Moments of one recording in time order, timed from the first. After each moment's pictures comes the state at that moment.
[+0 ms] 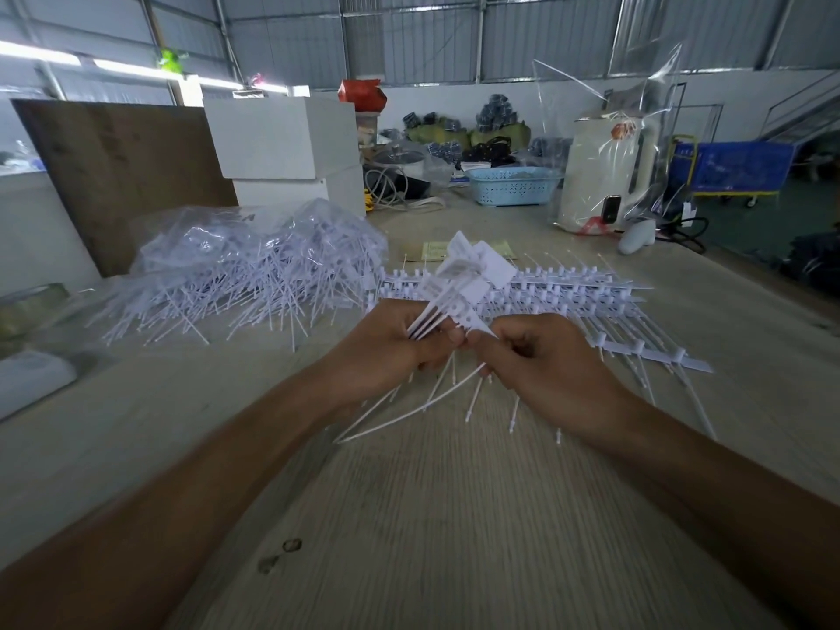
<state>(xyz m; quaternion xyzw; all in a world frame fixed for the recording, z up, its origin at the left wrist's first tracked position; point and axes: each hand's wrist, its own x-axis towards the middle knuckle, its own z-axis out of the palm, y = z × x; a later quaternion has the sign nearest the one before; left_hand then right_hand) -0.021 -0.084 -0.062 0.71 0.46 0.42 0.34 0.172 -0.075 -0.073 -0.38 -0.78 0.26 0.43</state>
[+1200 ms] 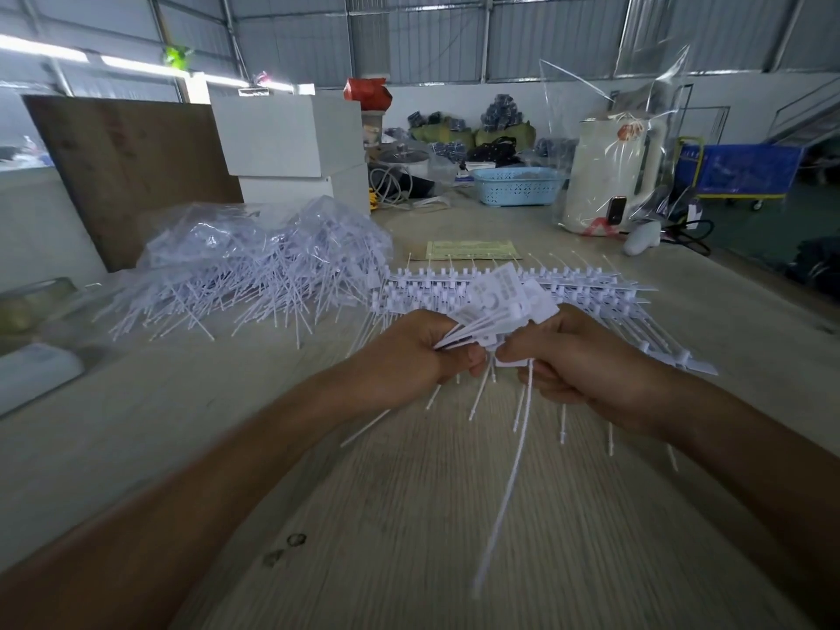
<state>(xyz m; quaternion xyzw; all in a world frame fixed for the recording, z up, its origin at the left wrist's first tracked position) -0.010 -0.088 -0.059 0.76 0.46 0.34 0.31 0.189 -0.079 -0.047 -0.39 -0.72 0.47 0.32</state>
